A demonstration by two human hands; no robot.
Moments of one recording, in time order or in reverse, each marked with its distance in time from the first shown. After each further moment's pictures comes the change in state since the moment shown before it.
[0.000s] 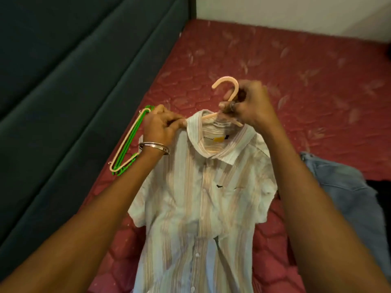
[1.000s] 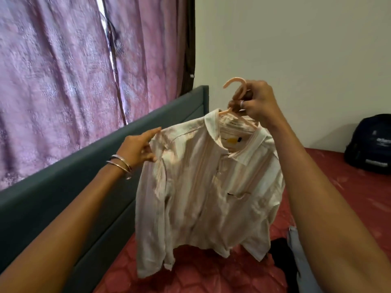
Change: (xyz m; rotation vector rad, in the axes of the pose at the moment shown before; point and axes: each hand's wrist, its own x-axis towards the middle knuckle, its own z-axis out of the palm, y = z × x) left_hand -0.052 0.215 -0.325 0.397 -0.017 0.302; right_hand -0.157 -0.326 -0.145 0.029 0.180 -0.506
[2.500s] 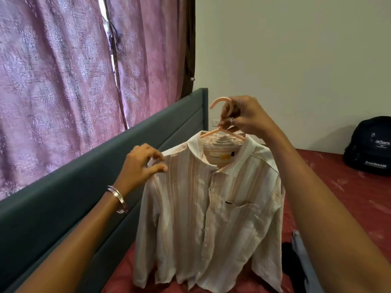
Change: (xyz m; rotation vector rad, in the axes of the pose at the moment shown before) left_hand -0.017 -0.031 0.016 -0.142 0.177 0.132; right_hand 0.004 -0.005 0.041 -0.244 -0.192 -0.128
